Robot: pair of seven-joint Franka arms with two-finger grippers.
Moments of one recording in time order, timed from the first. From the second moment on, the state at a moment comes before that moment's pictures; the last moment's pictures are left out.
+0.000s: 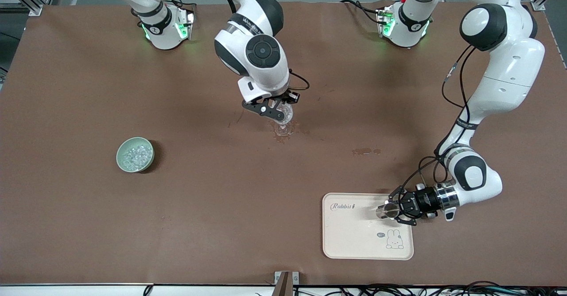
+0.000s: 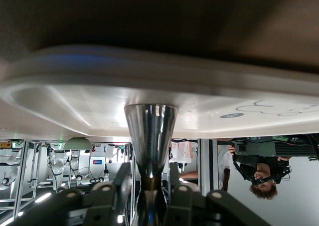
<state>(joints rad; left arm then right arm) 0.31 1.14 -0.45 -1.26 -1.08 2.17 -0.92 0.42 0.55 0.48 -1.46 -0.06 1.87 1.25</state>
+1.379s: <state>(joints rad) 0.40 0.63 -0.62 -1.23 -0.20 1.53 -0.98 0.42 0.56 0.48 -1.42 -0.06 1.87 1.25</state>
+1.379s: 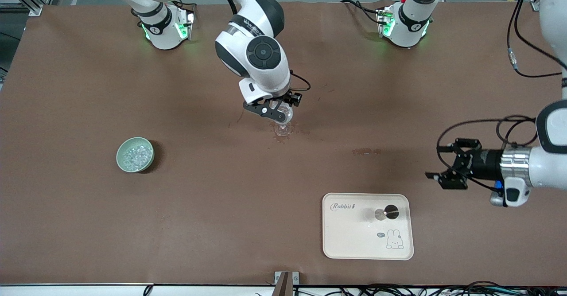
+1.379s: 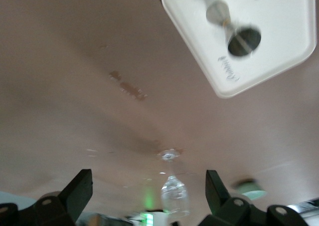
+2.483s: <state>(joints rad) 0.34 0.23 -0.77 -1.26 0.16 1.35 -0.51 0.14 0.13 0.13 -1.33 -0.18 1.52 0.63</state>
